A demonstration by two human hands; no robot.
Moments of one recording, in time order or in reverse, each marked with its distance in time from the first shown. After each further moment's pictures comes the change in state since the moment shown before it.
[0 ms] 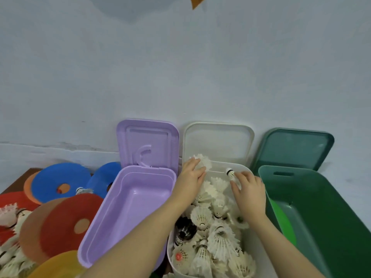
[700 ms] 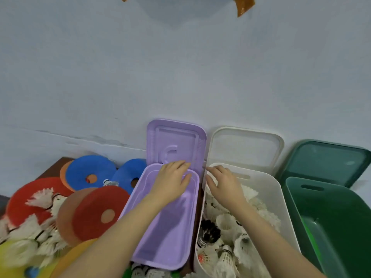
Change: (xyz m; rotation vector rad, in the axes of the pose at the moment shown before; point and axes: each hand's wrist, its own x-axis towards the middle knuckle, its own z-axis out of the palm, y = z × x) left_hand -0.033 -0.054 -0.110 0.331 -0.077 -0.031; right_hand 0.018 -0.128 0.006 0.236 -0.227 -0.311
